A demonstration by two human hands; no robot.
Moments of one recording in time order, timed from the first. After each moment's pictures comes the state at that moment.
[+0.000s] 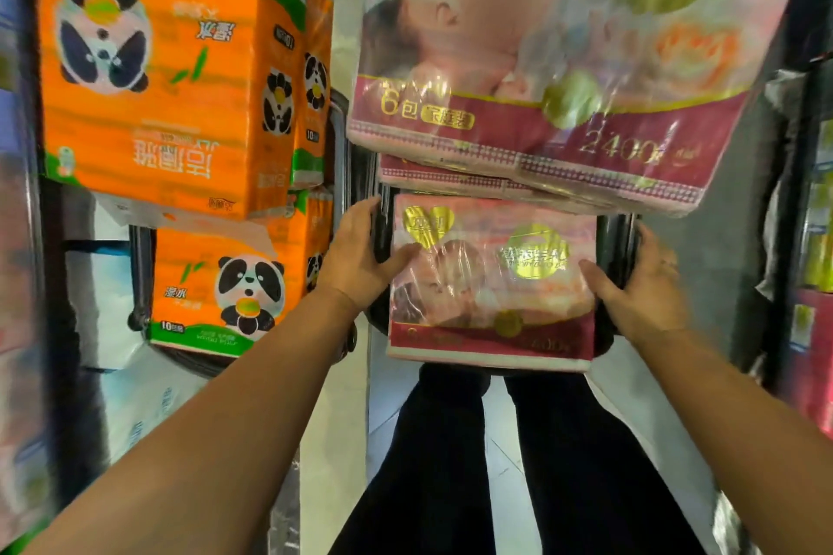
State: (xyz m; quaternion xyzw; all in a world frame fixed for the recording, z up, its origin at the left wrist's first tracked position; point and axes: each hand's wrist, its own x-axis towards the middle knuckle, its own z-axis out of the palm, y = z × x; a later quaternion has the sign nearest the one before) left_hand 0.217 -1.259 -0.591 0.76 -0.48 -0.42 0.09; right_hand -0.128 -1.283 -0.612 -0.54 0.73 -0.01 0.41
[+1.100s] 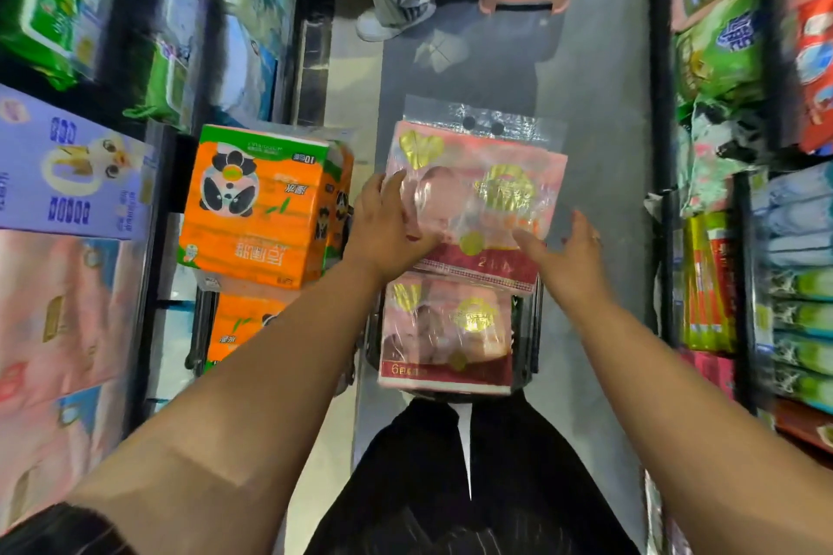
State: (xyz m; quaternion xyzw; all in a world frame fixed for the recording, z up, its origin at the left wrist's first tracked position) left_hand 0.152 -1.396 -0.350 0.75 -0.58 -0.30 0.08; right_hand -0.083 -1.406 -0.368 -0.46 0.73 -0.16 0.48
